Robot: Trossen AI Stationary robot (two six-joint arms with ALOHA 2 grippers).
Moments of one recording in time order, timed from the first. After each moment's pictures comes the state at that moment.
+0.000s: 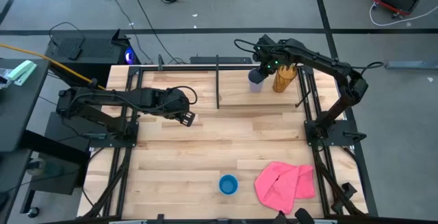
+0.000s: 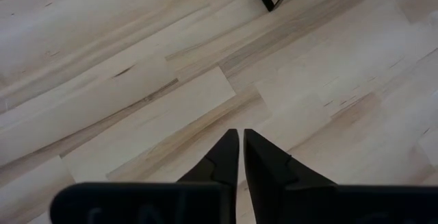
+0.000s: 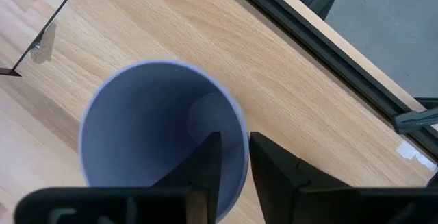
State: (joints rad) left arm 0.03 1.33 1.12 -0.95 -0.29 -0.96; right arm -0.68 1.59 1.43 -1.07 0.04 0.21
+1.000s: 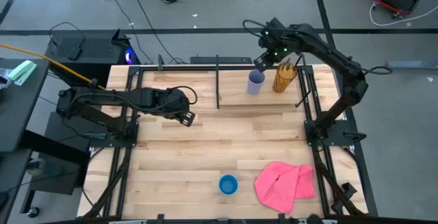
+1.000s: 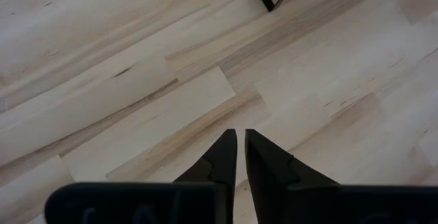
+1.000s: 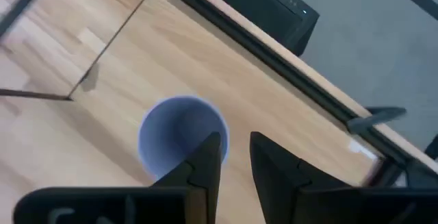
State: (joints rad) left arm 0.03 1.33 1.12 -0.95 -0.29 -0.96; right arm -0.67 1.59 1.77 -1.33 0.05 0.24
